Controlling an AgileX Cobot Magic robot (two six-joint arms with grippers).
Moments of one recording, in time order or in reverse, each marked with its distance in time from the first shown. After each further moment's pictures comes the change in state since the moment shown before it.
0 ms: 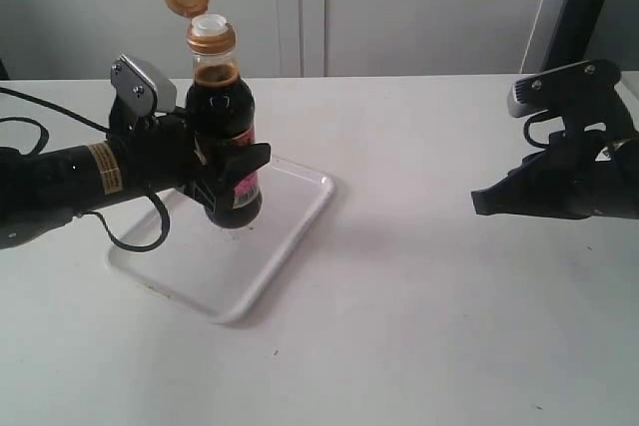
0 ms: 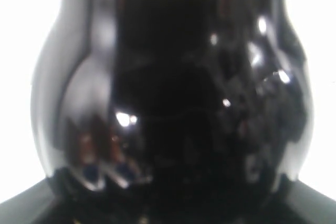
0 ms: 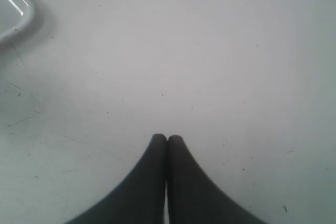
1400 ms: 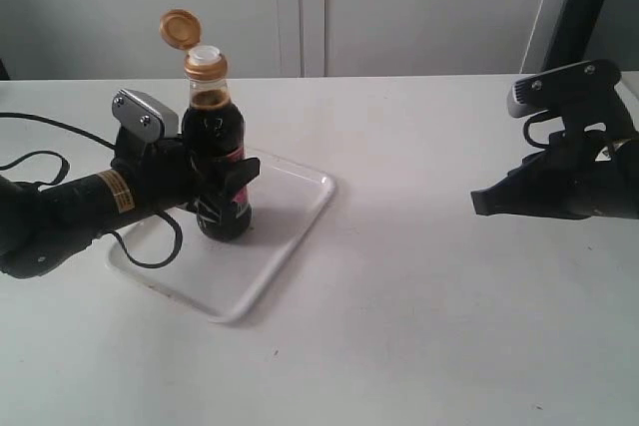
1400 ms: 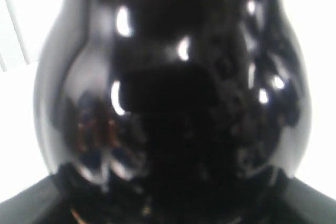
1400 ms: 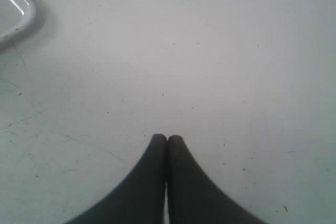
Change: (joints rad) left arm 0.000 0.148 0.002 -0.211 -0.055 0.142; right arm 0.000 0.000 0.000 0.000 0.000 0.000
